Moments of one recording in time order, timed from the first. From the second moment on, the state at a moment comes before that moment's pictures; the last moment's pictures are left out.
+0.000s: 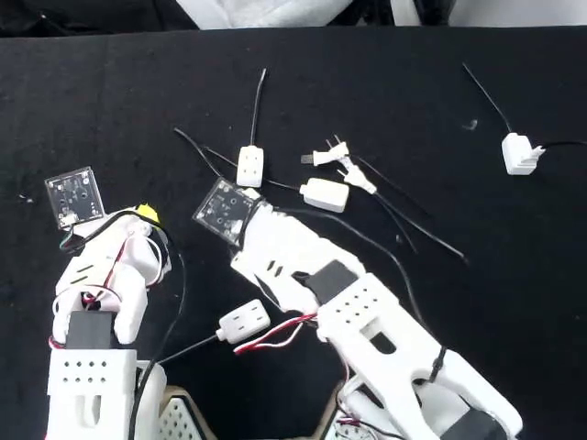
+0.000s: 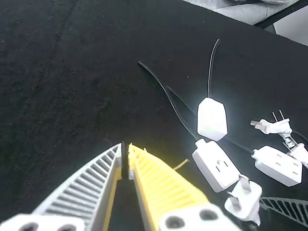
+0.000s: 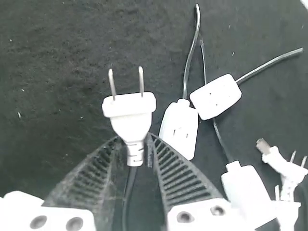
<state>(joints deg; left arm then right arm) -5.8 -77.1 71.7 43.9 14.9 -37.0 -36.9 61.0 28.5 22.1</state>
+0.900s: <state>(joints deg) 5.8 -77.1 69.9 41.6 14.9 -37.1 -44.7 65.4 28.5 19.8</state>
